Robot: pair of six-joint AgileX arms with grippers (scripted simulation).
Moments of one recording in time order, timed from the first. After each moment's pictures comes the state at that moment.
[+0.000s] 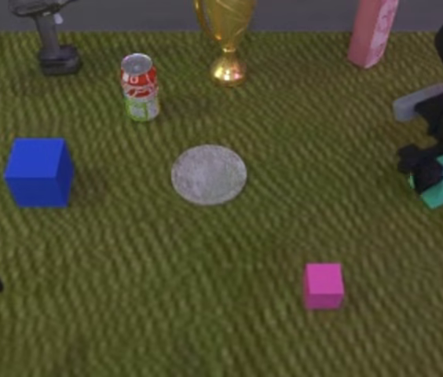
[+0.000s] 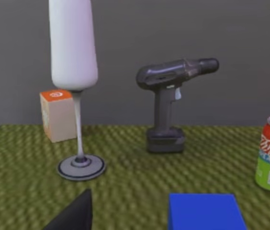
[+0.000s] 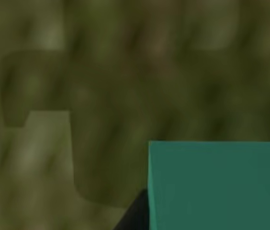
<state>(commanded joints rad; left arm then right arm) 0.00 0.00 0.00 0.00 0.00 0.00 0.08 2.31 1.67 -0.94 0.00 -0.36</state>
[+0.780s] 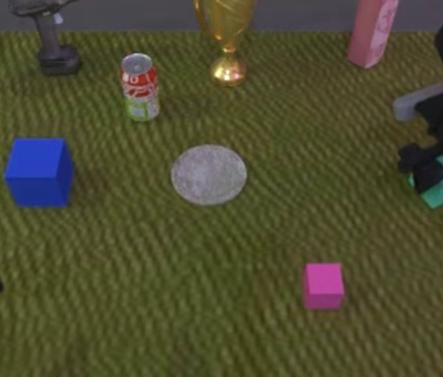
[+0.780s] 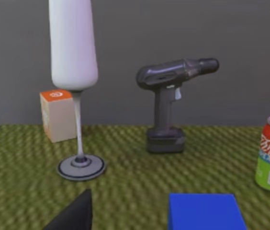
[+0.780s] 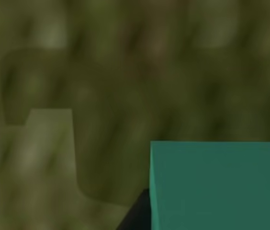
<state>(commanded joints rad) 0.00 0.00 0.00 0.00 0.00 0.00 0.08 2.29 1.68 -0.95 0.00 -0.35</state>
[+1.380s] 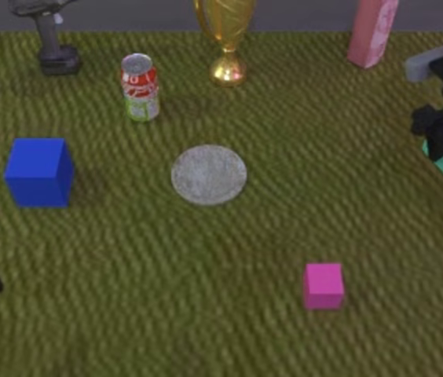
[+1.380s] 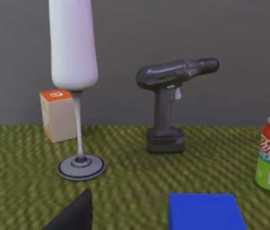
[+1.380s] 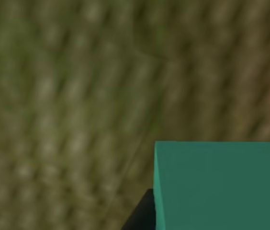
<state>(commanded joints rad) 0.00 0.00 0.00 0.00 0.00 0.00 0.09 2.21 1.84 -1.18 0.00 -0.35</state>
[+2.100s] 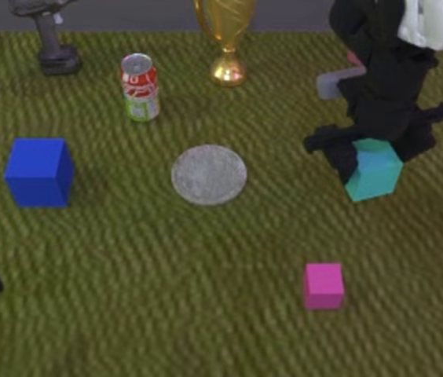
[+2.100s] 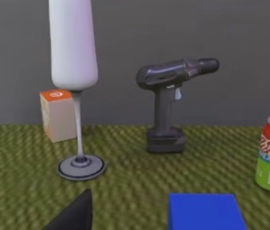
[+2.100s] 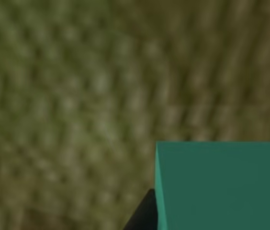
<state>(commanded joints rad) 0.00 0.00 0.00 0.00 0.00 0.00 0.38 2.19 1.80 -1.20 0.00 0.11</state>
